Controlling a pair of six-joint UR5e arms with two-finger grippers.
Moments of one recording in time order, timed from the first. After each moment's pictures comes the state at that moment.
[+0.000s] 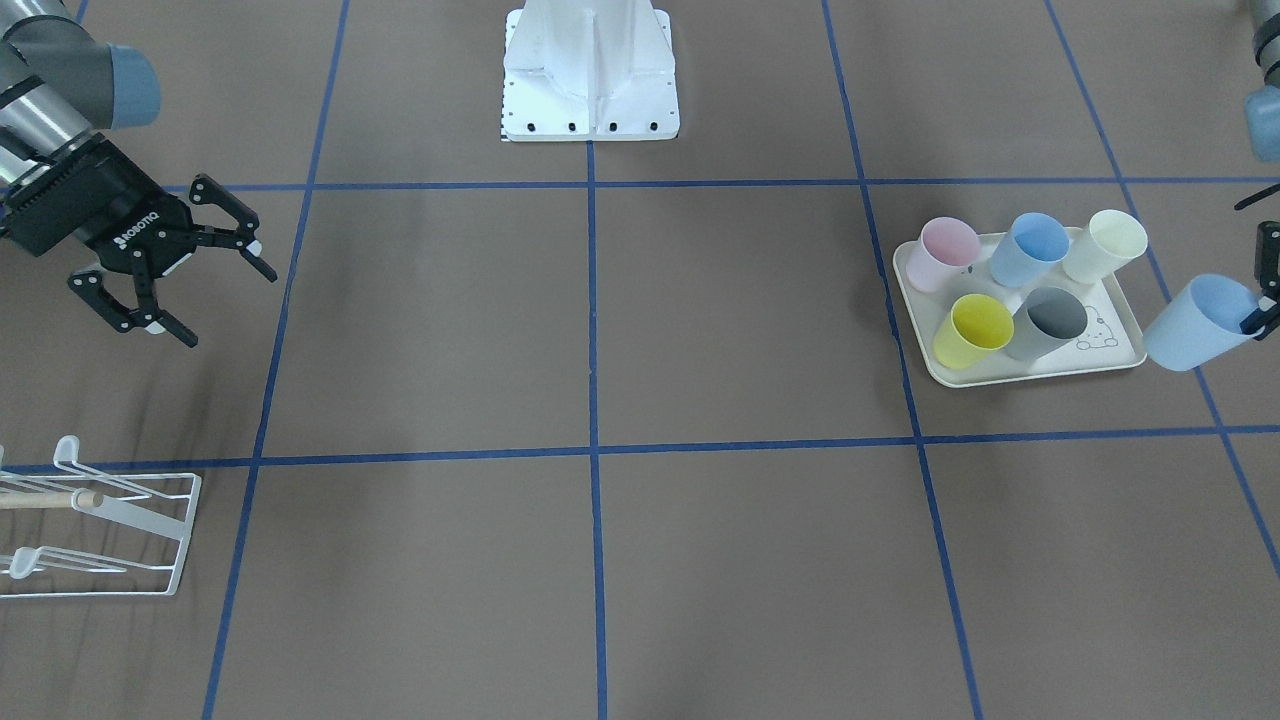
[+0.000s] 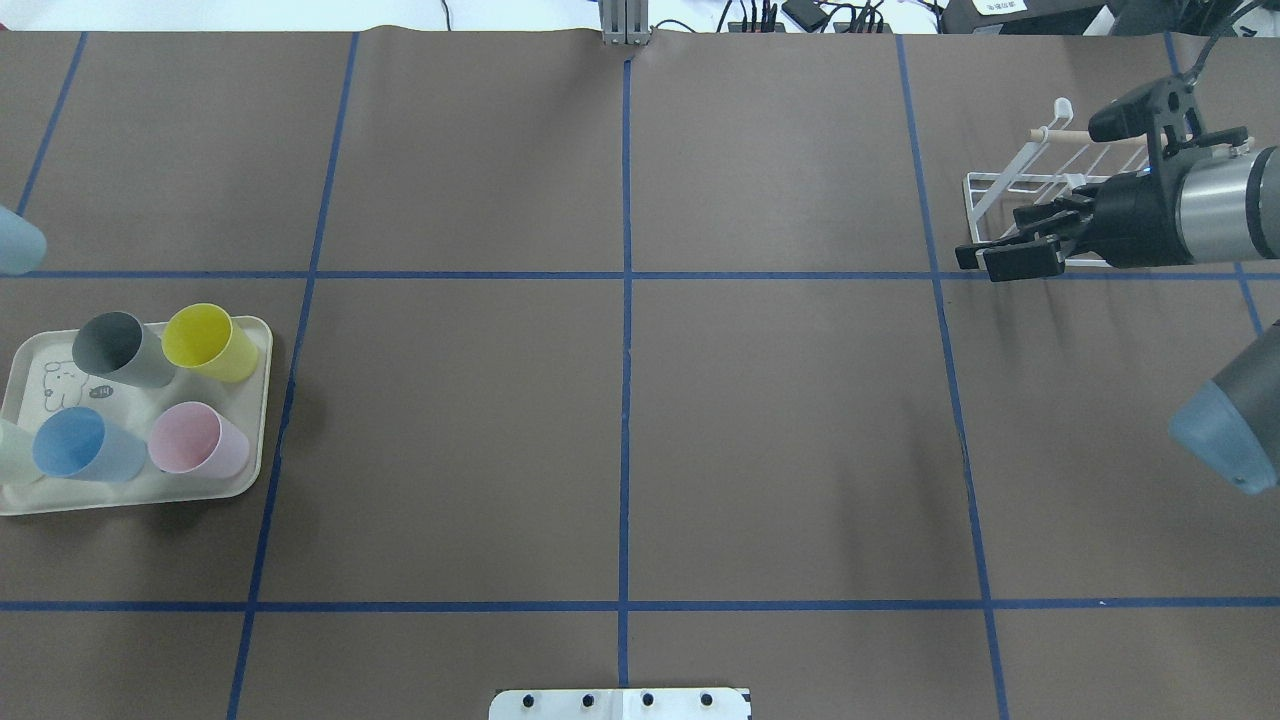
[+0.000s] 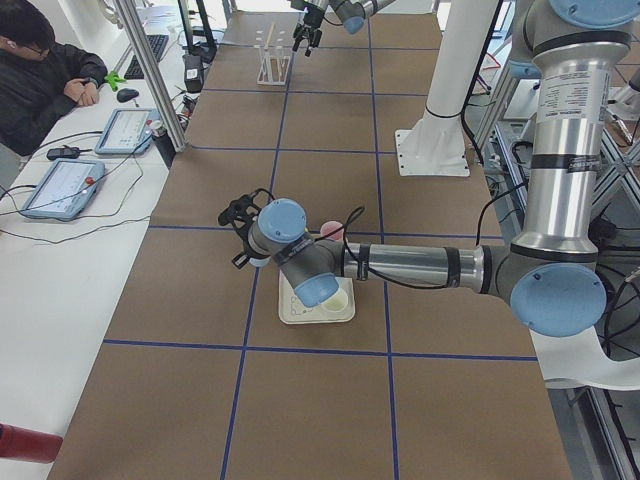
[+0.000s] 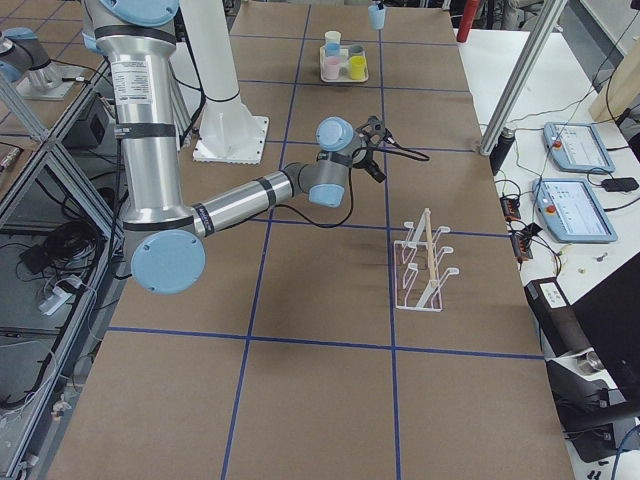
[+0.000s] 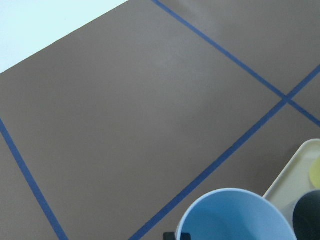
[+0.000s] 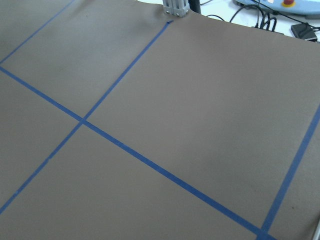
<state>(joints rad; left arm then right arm) -1.40 -1.60 -1.62 -2.52 -2.46 -0.28 0.89 -1.49 1.83 -0.53 2.02 0.63</state>
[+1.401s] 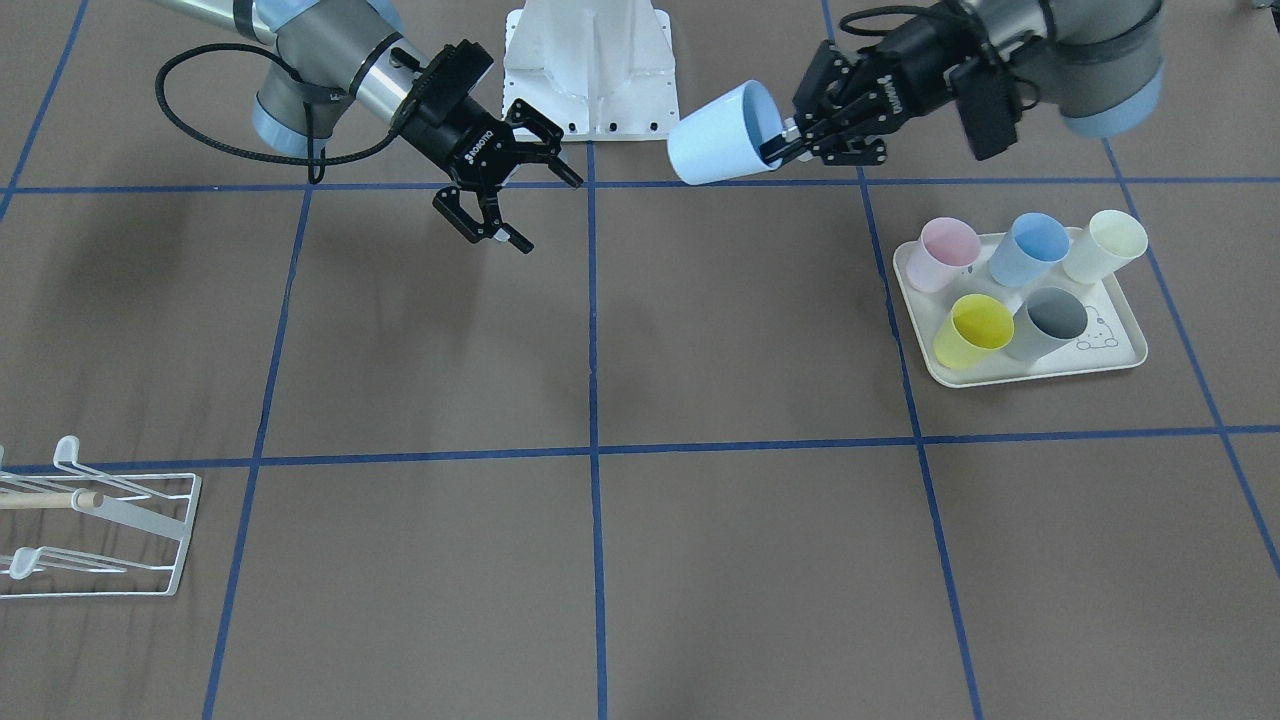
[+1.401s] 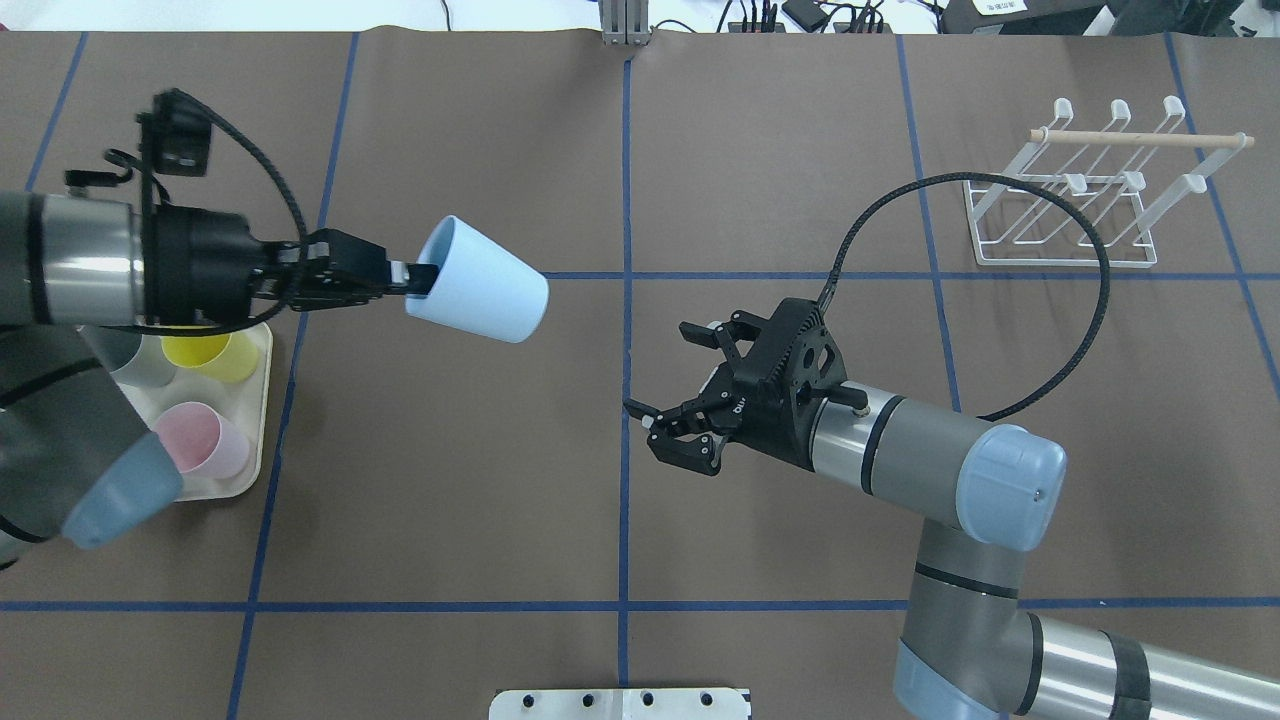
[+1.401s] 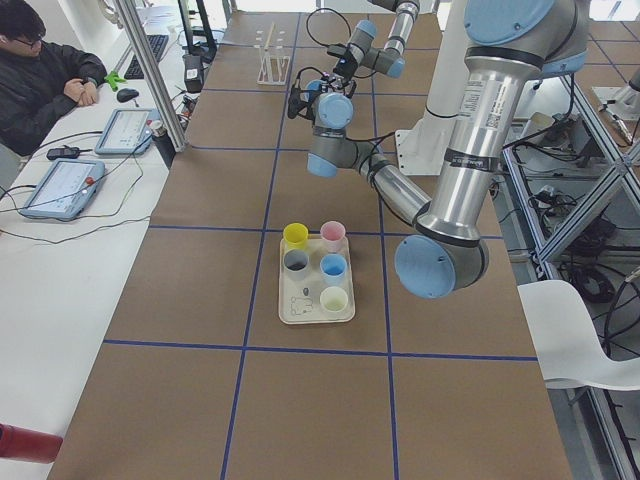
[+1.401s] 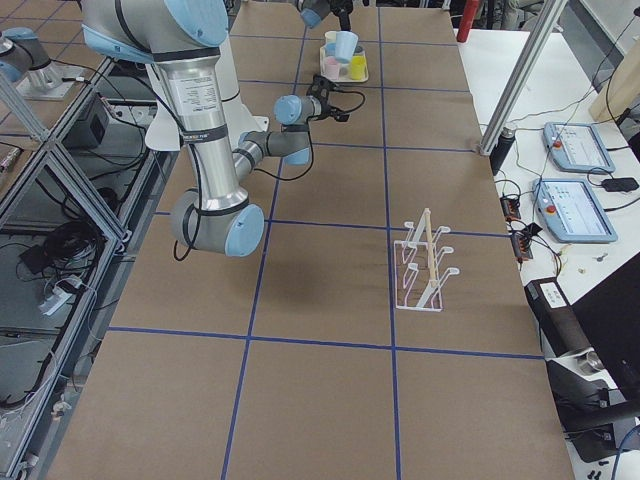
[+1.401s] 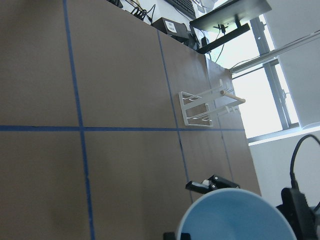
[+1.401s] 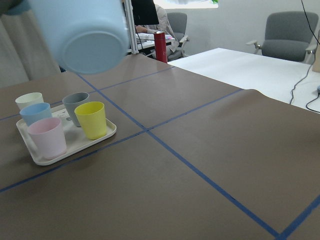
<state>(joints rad) -0.73 -1.86 -1.89 -2.81 -2.04 -1.61 0.35 -1.22 1.74 -0.30 1.43 0.43</state>
